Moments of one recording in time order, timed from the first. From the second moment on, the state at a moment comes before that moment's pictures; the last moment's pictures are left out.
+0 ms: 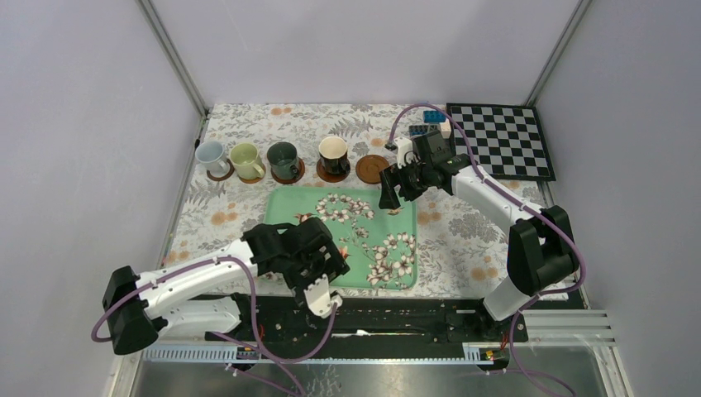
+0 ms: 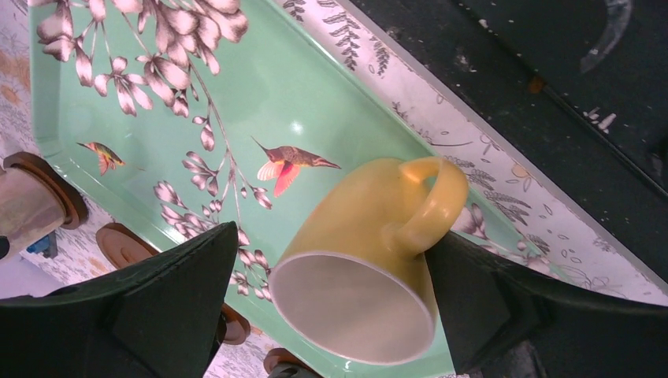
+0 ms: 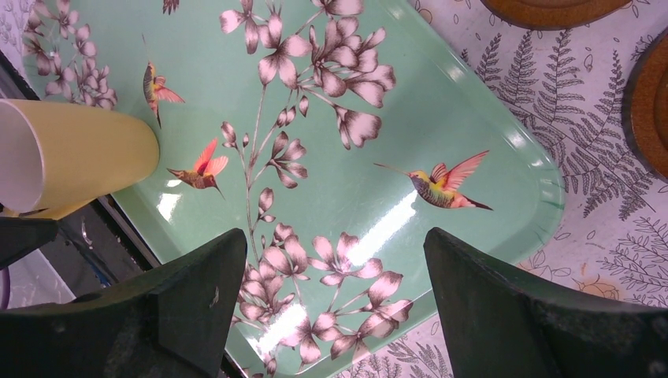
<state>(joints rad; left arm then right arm) -1.03 1.06 0.83 -0.97 0.23 1.54 0.44 1.61 1.19 -0.53 -0.49 -0.04</state>
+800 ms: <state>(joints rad) -1.03 1.29 0.84 -0.67 0.12 1.20 0.43 1.61 1.20 -0.53 -0.47 -0.04</state>
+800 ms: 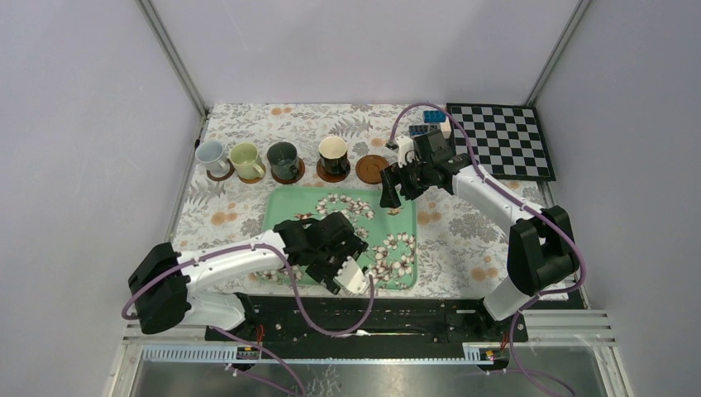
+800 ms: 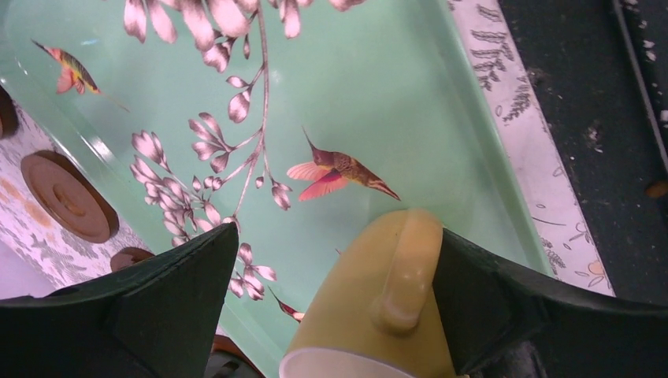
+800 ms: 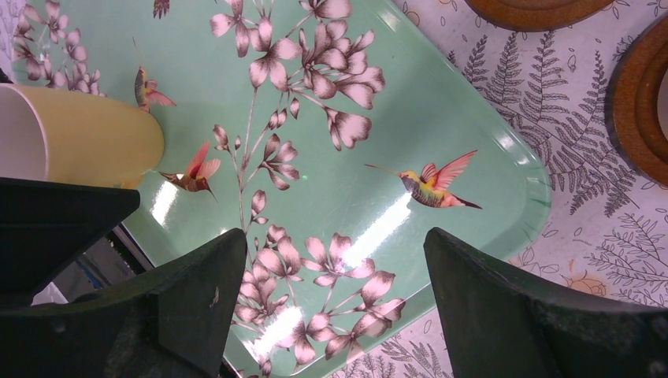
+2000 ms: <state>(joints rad) -0.31 1.33 1.28 -0.66 0.43 0.32 0.73 1.53 1.08 -0.51 -0.45 -0.08</state>
